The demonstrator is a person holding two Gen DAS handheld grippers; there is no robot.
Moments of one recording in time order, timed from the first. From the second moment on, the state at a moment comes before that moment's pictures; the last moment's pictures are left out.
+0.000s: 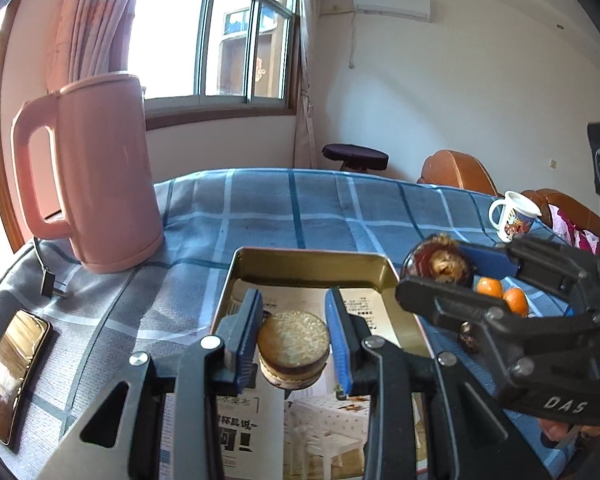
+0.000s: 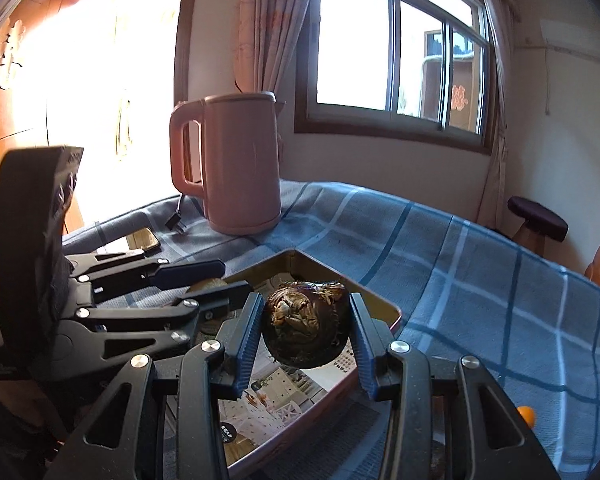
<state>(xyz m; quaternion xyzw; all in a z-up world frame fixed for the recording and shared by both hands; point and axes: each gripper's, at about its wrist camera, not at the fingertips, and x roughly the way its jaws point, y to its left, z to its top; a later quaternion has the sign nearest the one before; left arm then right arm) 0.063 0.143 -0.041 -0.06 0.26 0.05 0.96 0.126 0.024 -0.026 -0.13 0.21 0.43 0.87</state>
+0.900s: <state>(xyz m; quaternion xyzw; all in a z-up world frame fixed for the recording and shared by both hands) 0.087 0.155 -0.060 -0.05 0.32 0.06 0.94 0.148 0.051 -0.068 -0.14 0.29 0.42 0.85</state>
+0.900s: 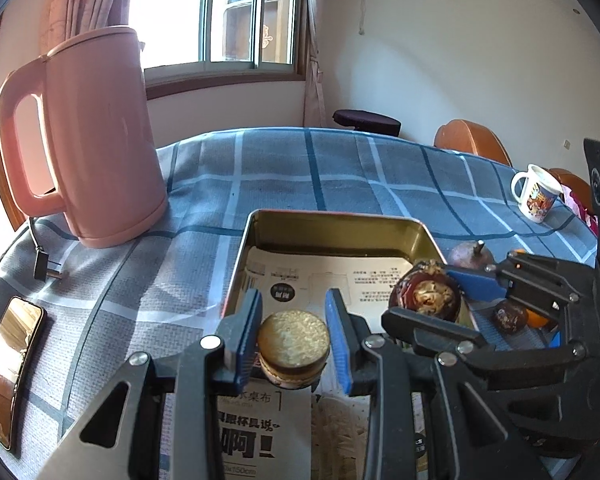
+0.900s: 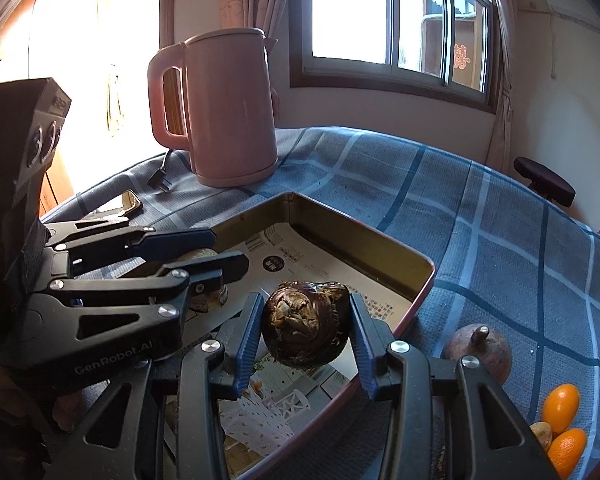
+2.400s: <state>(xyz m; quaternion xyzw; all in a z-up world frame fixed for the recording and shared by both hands) 0.088 -0.079 -0.086 0.05 0.41 -0.18 0.89 0.125 -0.198 -0.060 -0.02 0.27 0.22 0.94</state>
